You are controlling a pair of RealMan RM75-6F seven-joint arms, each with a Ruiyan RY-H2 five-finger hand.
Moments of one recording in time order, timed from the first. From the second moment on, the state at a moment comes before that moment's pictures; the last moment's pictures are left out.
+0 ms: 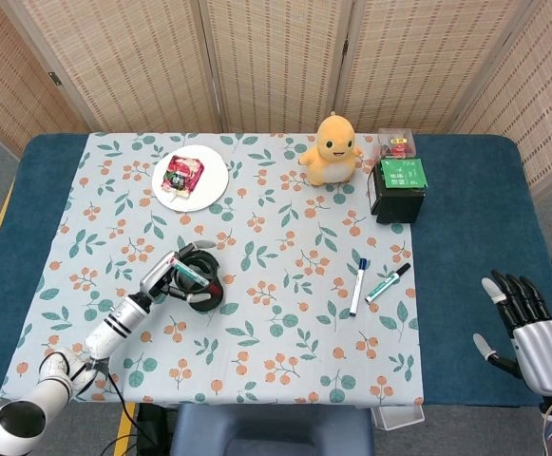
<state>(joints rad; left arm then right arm) -0.75 -1.88 0.08 -0.48 1.65 1.22 -1.72 0.05 -1.18 0.01 -1.42 -1.72 1.67 0.16</state>
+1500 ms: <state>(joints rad) -0.96 -2.10 -0.05 -0.62 1.59 1.03 -1.29 0.00 -1.11 -0.03 -1.37 -1.78 1.78 0.38</state>
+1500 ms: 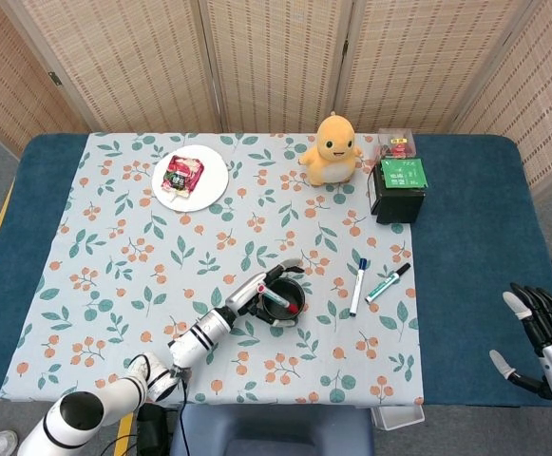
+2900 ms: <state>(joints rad) -0.28 -1.28 0.16 -1.23 1.54 1.60 -0.46 0.13 -1.15 -0.03 -1.43 -1.76 1.51 0.21</state>
